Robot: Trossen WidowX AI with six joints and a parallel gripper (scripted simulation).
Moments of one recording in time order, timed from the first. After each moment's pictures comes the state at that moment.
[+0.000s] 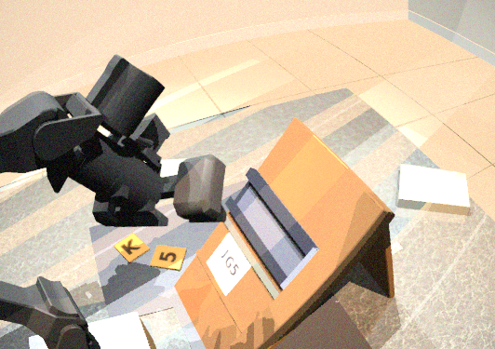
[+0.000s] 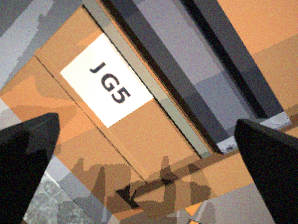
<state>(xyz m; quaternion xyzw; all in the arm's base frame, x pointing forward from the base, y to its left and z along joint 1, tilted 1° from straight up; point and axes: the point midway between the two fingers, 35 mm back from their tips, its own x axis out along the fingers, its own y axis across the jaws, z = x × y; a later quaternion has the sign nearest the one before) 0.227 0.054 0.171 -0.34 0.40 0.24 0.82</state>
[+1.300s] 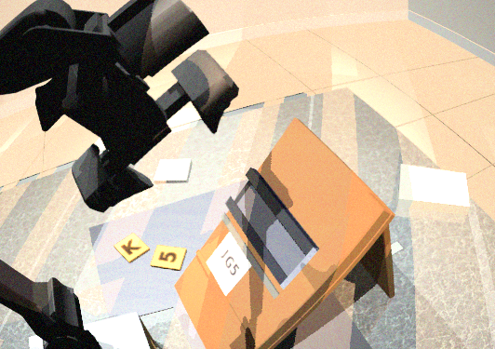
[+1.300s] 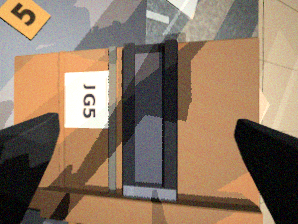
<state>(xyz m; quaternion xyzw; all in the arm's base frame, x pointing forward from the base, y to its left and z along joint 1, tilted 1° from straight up) 0.232 0.045 0.265 -0.51 0.24 0.47 0.68</state>
